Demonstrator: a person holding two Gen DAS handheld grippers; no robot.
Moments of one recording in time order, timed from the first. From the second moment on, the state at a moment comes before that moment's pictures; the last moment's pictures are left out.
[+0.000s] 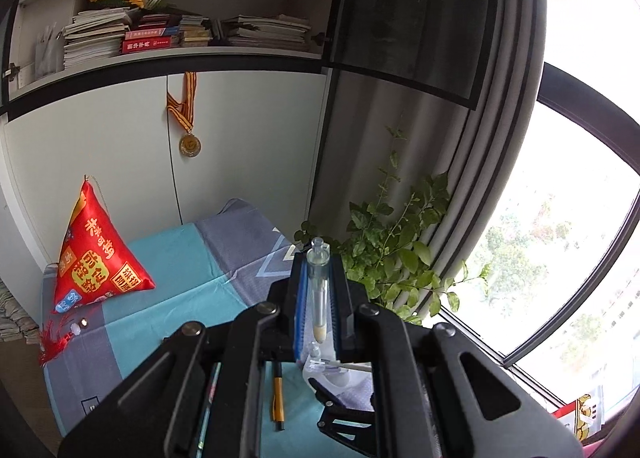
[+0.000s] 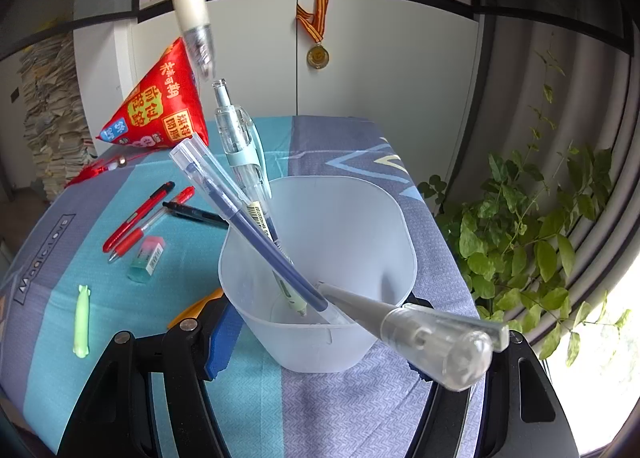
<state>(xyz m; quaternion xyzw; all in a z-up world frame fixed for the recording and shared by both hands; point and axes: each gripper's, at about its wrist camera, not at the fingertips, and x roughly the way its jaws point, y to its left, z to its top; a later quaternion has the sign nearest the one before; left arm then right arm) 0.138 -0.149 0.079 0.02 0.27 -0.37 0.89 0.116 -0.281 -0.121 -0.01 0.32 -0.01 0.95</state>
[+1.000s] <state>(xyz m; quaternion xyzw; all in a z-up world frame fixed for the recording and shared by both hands) 0.155 -0.194 -0.003 0.09 0.38 -0.37 0.84 0.115 -0.281 -0.121 -0.02 0.32 -0.01 0.95</state>
